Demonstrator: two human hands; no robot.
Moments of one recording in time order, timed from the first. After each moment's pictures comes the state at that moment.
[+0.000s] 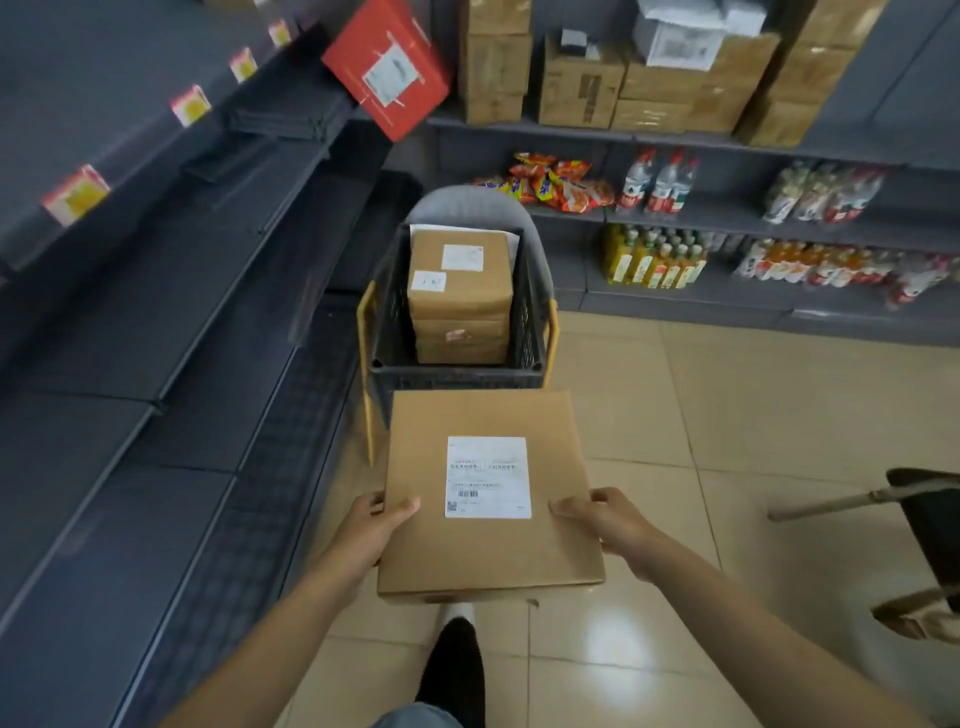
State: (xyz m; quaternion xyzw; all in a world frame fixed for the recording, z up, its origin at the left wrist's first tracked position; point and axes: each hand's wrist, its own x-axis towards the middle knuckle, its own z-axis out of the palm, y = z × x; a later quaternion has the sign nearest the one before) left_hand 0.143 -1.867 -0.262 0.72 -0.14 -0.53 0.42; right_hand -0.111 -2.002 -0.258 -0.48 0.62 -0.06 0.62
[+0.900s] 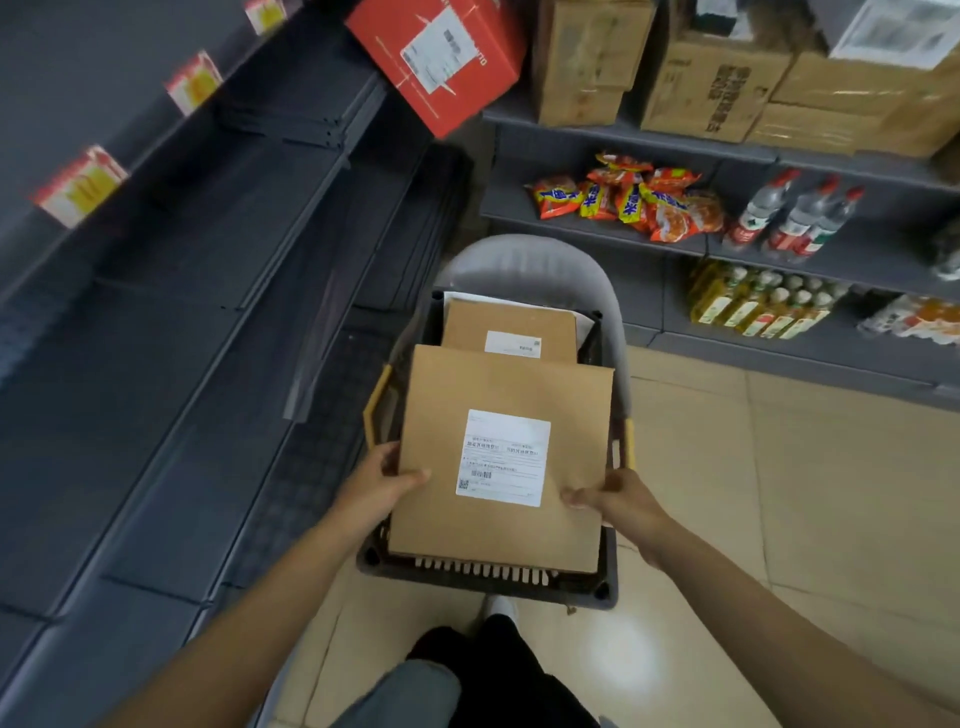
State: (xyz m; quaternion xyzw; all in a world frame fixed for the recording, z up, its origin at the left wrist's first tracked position) left_hand 0.357 -2.224 -0.290 0.77 -0.18 -0.47 0.39; right_hand 0.093 -2.378 -0.300 -0.52 0.60 0.00 0.60
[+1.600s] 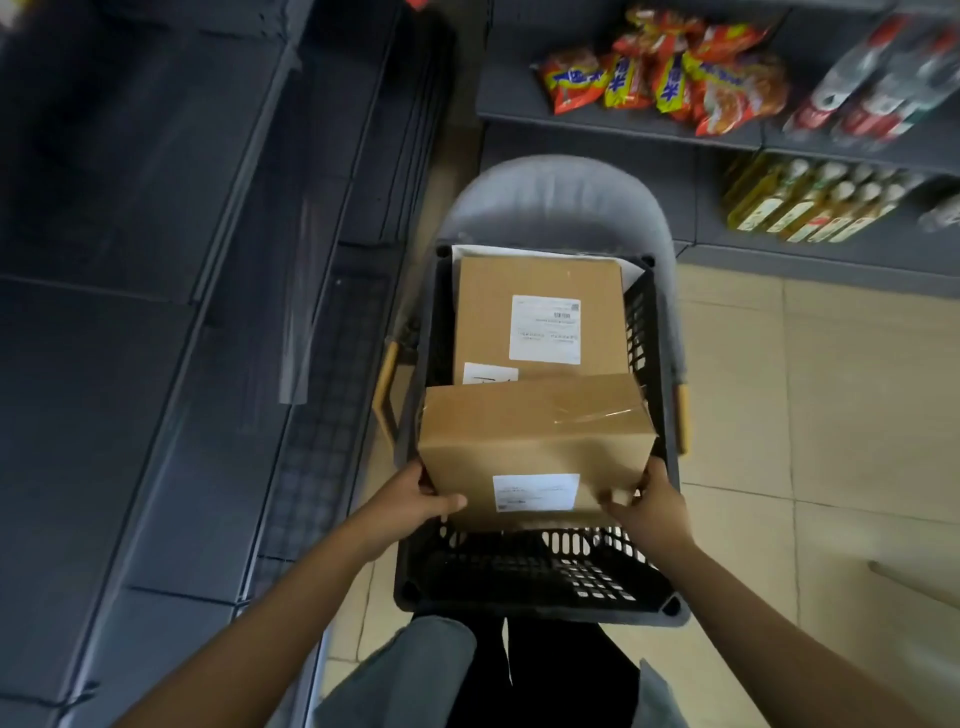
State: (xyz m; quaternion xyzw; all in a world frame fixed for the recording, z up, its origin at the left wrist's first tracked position) left_hand 0.417 -2.262 -0.359 0.68 -0.21 -0.65 0.28; right_hand 0.133 -2.380 -0.385 -0.61 0.68 0.01 0.40
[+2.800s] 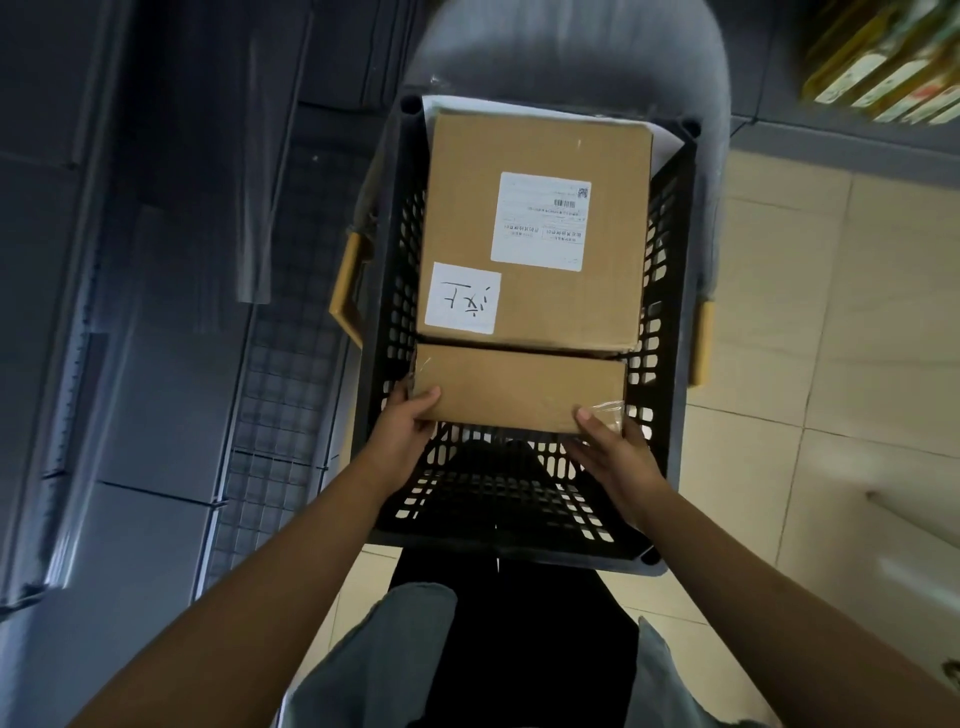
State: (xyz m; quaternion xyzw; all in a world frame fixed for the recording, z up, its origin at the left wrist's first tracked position) left_hand 0.365 -2.278 -0.444 0.61 0.14 -0.59 0.51; right_hand 0.131 -2.379 -0.430 -0.17 0.64 -0.11 0.74
